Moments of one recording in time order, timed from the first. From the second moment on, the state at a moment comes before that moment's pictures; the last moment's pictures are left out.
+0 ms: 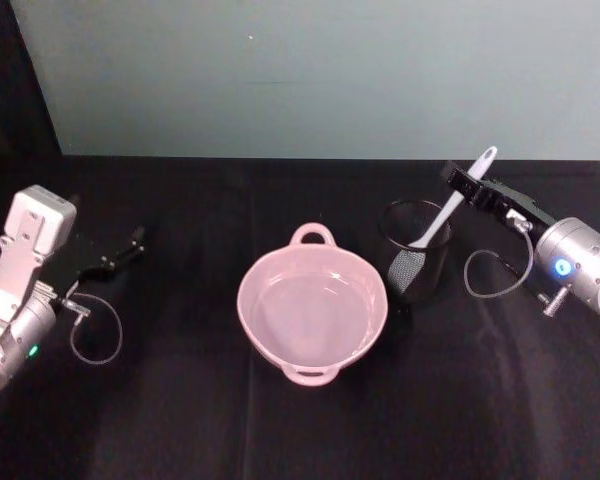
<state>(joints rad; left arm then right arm) -0.20 0.60 0.45 -1.41 -0.25 -0.12 0.03 0.33 0.42 -0.28 -1.40 0.93 0.27 0.13</state>
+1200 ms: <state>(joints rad) -0.20 0.60 0.45 -1.41 -0.25 -0.12 0.03 0.29 0.49 -0.30 -1.55 0.84 0.21 0.16</state>
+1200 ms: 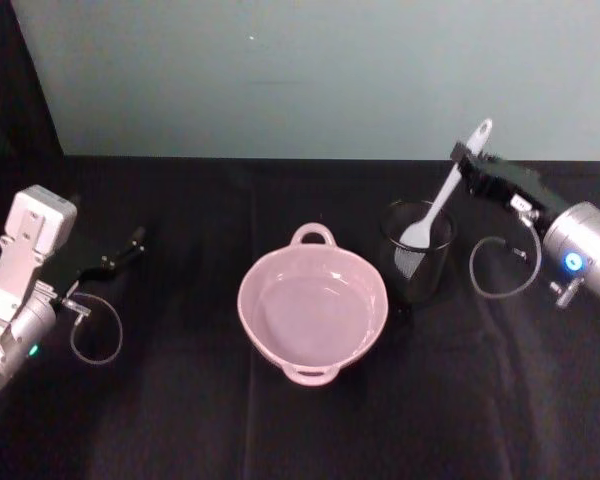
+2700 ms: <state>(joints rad) -0.20 0.60 0.45 -1.41 -0.25 -0.12 0.03 0.34 0.50 -0.50 -1.63 0.56 0.10 0.44</state>
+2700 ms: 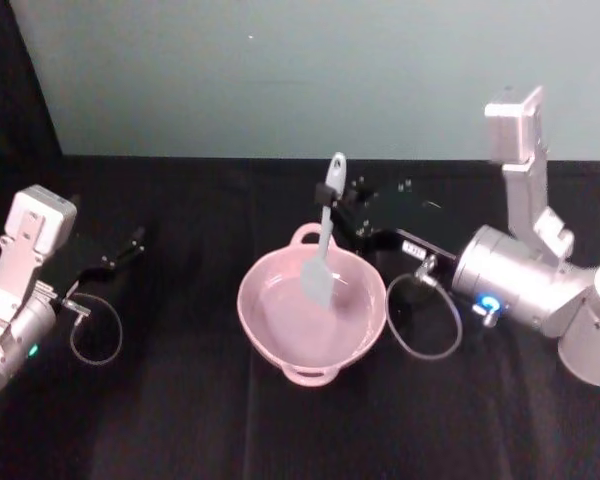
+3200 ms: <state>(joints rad) -0.20 0.60 0.45 -1.41 -0.25 -0.12 0.03 0.31 0.49 -0.51 -1.58 0.49 0.05 0.50</state>
